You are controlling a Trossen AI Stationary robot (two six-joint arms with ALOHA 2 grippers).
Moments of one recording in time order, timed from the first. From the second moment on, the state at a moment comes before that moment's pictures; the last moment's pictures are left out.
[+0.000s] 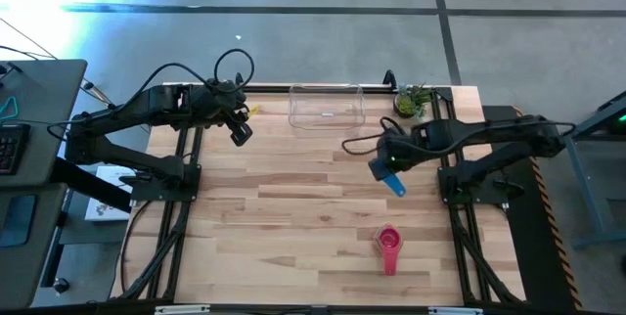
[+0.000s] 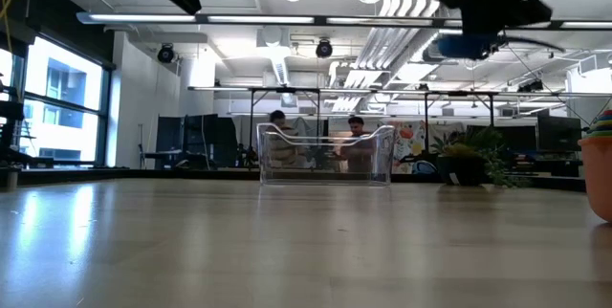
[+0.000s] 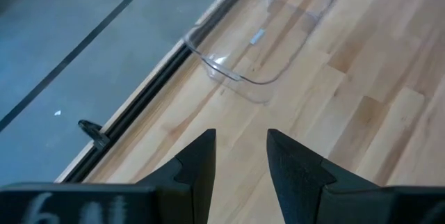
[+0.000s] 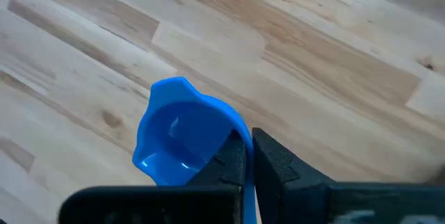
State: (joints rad) left arm 0.21 1.12 1.33 -1.10 -0.41 -0.24; right arm 0.08 1.28 1.19 -1.17 0.15 1.15
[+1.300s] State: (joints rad) left arm 0.21 1.12 1.33 -1.10 -0.29 -0.21; right arm 0.69 1.57 1.23 -1.01 0.38 2.22
